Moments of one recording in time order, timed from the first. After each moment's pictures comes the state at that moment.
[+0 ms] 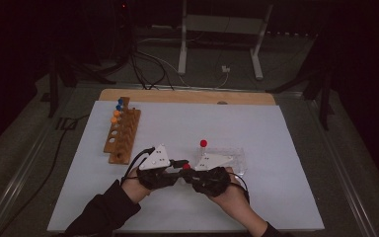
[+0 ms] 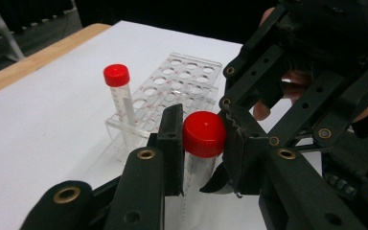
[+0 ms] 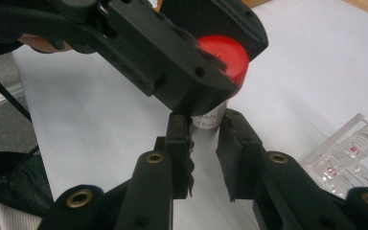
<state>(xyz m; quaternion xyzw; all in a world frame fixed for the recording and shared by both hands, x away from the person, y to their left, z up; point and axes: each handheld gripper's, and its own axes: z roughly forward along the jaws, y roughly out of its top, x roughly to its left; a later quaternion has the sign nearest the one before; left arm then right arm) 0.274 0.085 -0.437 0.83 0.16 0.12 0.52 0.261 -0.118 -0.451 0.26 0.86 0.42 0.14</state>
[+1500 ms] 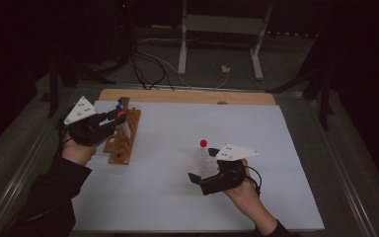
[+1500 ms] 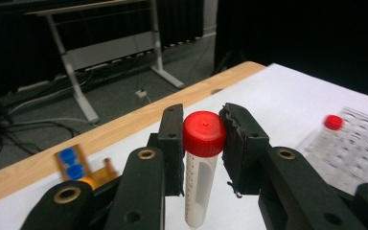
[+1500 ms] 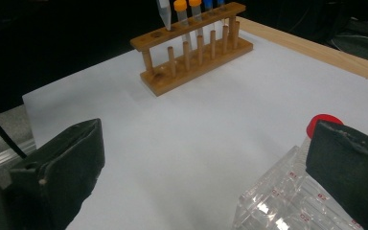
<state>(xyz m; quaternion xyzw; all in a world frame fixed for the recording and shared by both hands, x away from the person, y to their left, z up) 0.329 0.233 -0.366 0.73 0.33 0.28 0.52 0.262 -0.151 -0.422 0.28 0.80 0.51 0.15</state>
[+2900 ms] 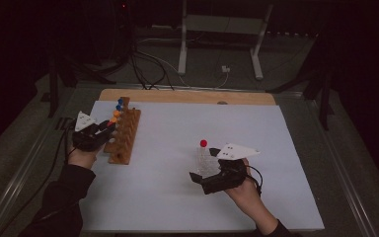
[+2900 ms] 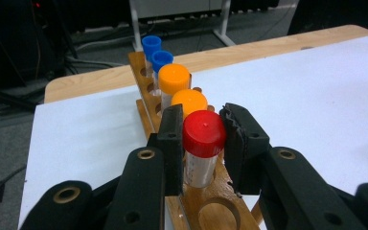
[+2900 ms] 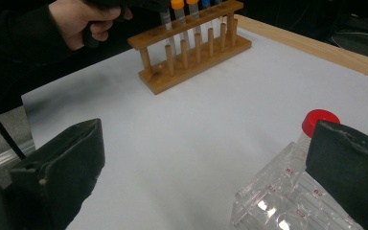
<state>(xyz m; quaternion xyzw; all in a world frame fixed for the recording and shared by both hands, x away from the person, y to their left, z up) 0.363 0.259 -0.453 0.70 0.46 0.31 0.45 0.264 -0.154 -0.423 0.29 0.80 0.51 0.15</state>
